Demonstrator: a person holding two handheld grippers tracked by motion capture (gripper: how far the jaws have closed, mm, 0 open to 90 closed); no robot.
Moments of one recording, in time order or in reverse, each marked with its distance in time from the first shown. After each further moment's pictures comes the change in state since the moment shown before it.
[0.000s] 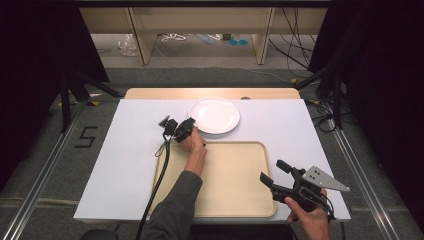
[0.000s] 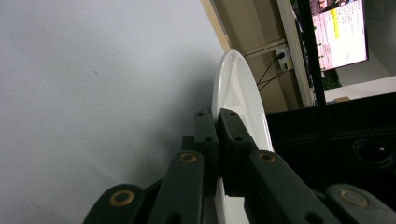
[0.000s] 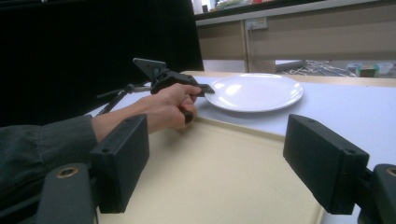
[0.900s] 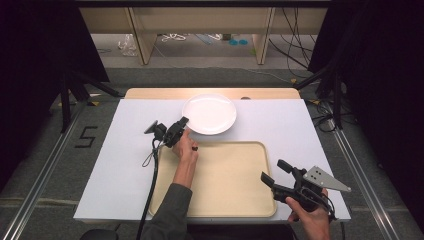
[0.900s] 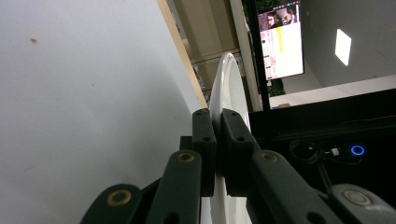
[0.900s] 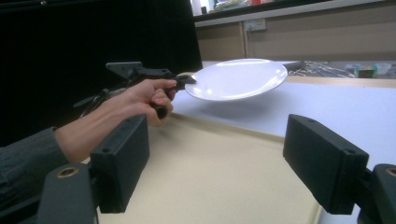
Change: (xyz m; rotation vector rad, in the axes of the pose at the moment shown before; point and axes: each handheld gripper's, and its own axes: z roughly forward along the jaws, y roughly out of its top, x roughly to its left) left arm 0.010 0.016 -0.047 -0.011 -0.192 -0.080; right arm 0.000 0.000 -0.001 -0.005 -0.002 0.017
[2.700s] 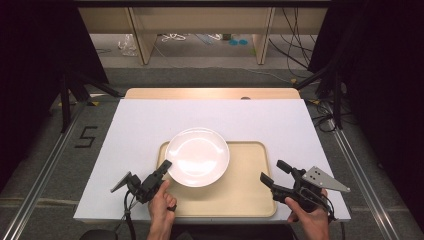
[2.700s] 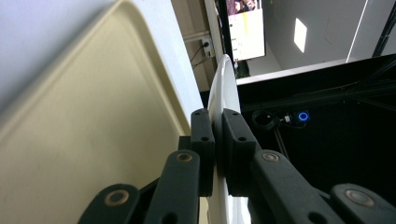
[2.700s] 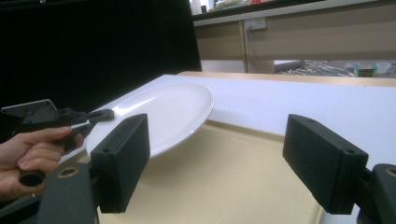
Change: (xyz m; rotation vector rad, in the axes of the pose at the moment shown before) left arm 0.050 -0.029 -0.172 0.084 -0.128 -0.043; right arm 0.001 0.000 0.000 0.011 -0.004 -0.015
